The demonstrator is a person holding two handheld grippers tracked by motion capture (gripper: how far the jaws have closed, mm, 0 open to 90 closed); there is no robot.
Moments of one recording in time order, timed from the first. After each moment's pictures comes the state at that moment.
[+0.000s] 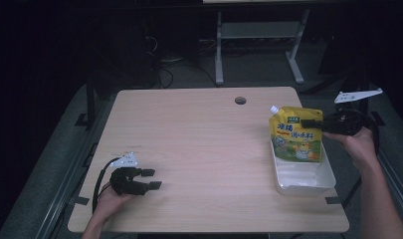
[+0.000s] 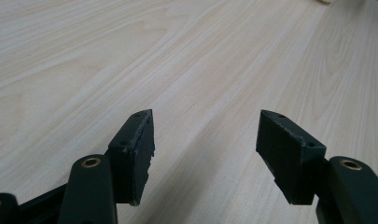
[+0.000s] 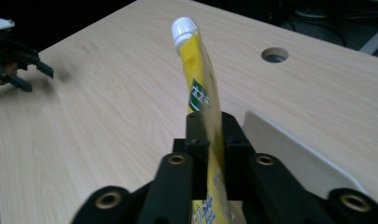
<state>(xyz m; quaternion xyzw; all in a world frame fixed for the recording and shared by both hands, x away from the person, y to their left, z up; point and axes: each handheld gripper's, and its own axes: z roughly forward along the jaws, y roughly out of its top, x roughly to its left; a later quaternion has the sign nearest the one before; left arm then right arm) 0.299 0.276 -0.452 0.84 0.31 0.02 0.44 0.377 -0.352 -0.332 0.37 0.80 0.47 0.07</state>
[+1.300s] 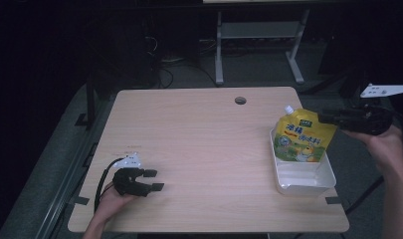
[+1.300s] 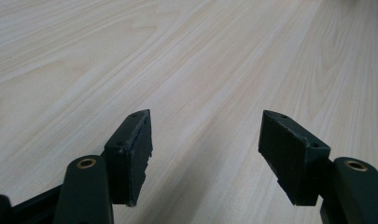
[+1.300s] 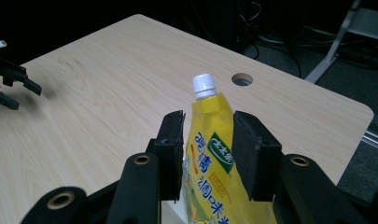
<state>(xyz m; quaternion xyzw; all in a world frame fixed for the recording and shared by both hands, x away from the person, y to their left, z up) 0.298 0.269 -0.451 0.85 0.30 0.01 0.43 0.339 -0.366 -0.282 0.38 0.79 0.47 0.15</state>
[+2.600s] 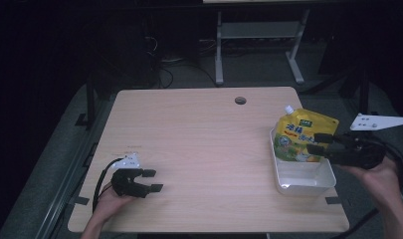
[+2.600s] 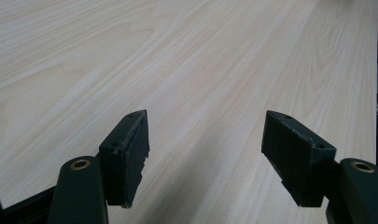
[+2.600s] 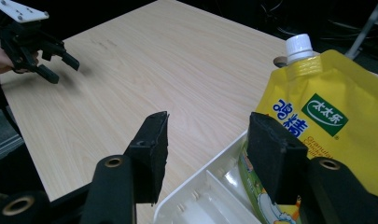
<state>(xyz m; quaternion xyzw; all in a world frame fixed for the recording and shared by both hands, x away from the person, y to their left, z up) 0.295 0.270 -0.448 0.85 0.29 0.02 0.43 0.271 -0.323 -0.299 0.36 0.80 0.46 0.14</state>
